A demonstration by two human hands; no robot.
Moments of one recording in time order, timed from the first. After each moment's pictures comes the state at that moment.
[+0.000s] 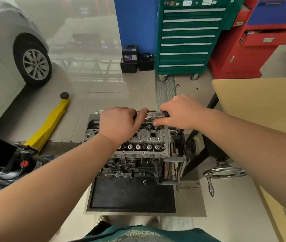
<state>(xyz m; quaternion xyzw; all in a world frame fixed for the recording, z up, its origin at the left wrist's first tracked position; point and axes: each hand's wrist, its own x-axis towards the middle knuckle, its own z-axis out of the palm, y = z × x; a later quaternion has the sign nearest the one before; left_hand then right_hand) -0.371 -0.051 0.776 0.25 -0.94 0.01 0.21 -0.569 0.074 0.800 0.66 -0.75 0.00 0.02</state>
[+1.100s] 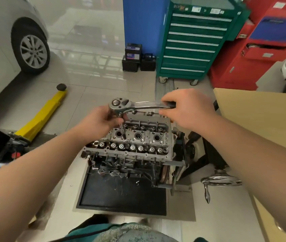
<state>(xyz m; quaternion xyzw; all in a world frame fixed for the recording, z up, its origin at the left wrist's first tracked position) -0.300 -0.109 0.786 0.30 -0.81 -0.49 0.09 -0.525 0.066 0.849 0.56 -0.82 0.10 0.01</state>
